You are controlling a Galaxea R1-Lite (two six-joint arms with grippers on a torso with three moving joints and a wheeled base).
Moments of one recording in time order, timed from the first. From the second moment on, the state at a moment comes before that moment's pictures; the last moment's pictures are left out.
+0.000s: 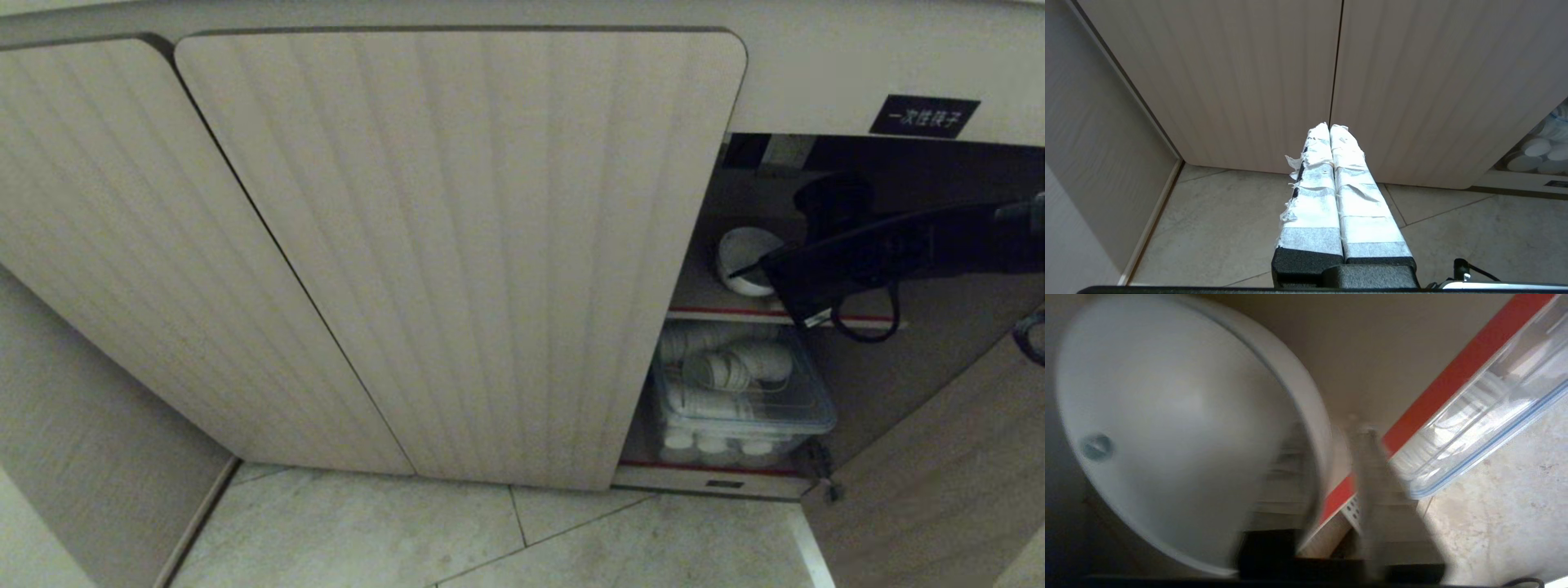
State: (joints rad) left arm 0.00 0.00 0.00 0.00 0.00 -0.03; right arm 0.06 2.16 -1.72 0.21 -0.11 1.18
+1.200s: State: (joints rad) left arm 0.00 0.00 0.00 0.00 0.00 -0.03; right arm 0.06 2.15 -1.69 0.11 -0.14 0.99
